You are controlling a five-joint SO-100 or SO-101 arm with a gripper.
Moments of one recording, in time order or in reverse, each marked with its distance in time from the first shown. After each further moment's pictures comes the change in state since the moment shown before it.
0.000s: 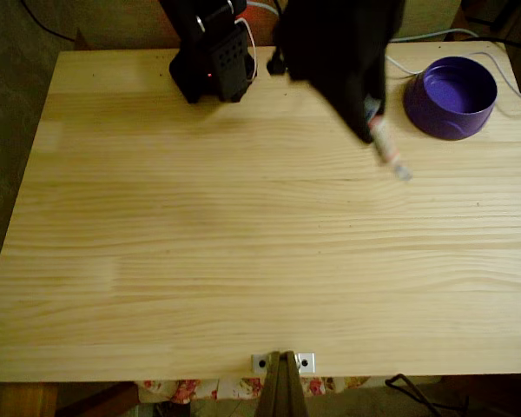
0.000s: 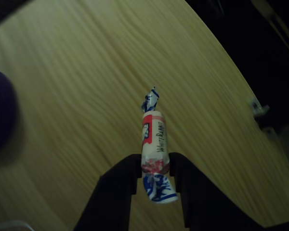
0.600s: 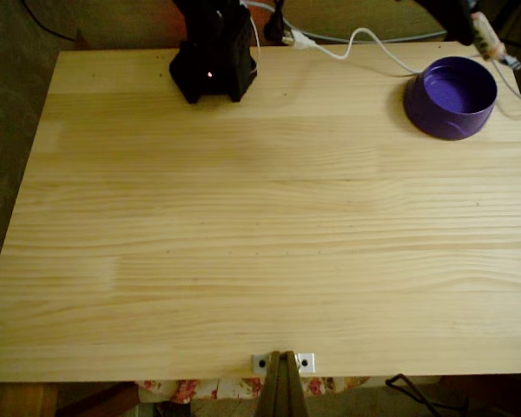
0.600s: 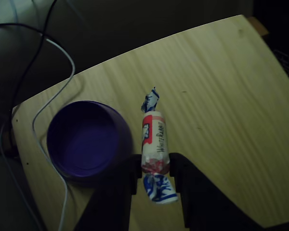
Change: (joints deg) arm -24.7 -4.0 -1.8 -9.7 17.1
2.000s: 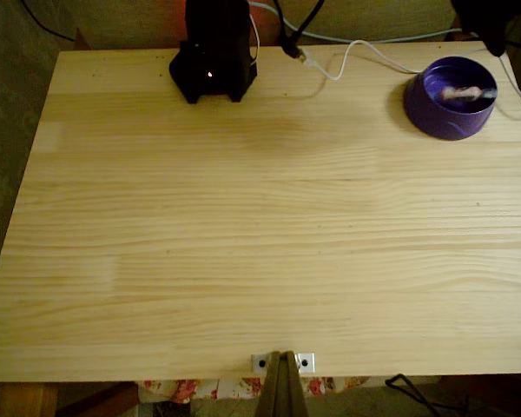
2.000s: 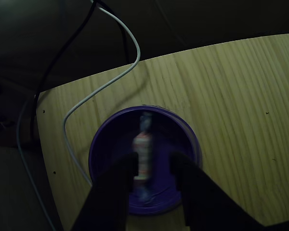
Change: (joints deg) arm -11.6 -26.5 -9.1 -12.6 2.4
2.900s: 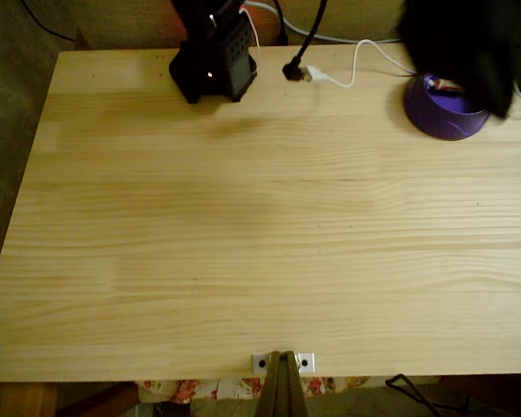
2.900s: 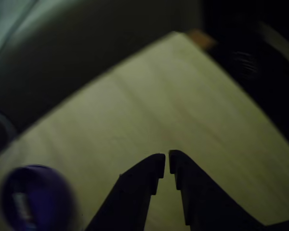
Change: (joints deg) arm 29.0 20.4 10.4 -2.1 -4.6
